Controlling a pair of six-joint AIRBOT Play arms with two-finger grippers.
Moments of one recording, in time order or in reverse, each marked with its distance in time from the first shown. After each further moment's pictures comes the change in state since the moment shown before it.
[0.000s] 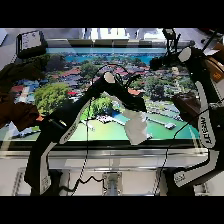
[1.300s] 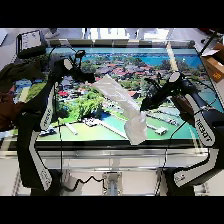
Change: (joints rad) left arm 0.441 0.013 0.006 0.705 0.340 -0.034; right arm 0.016 -0.016 -0.397 0.305 0.519 -0.151
